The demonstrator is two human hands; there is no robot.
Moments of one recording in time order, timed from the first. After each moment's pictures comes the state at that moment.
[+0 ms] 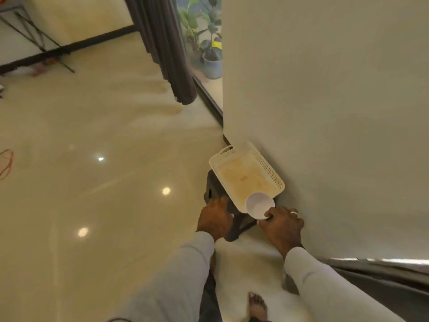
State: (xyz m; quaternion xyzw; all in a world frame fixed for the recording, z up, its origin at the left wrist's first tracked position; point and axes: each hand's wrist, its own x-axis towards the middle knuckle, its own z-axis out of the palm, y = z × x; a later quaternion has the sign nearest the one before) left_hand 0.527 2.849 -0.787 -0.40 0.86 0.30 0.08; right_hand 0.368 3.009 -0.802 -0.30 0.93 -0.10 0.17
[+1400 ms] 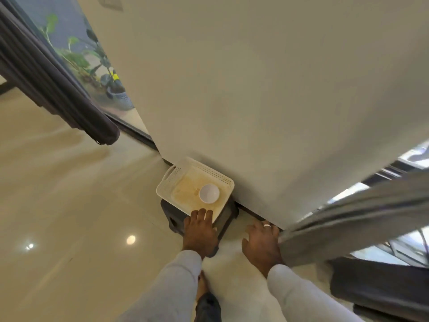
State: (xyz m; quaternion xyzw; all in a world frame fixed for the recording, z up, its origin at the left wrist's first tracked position) left_hand 0.479 2.874 -0.787 -0.18 0.96 0.14 0.17; right_hand 0.419 3.076 -0.795 -0.23 0.96 0.01 0.18
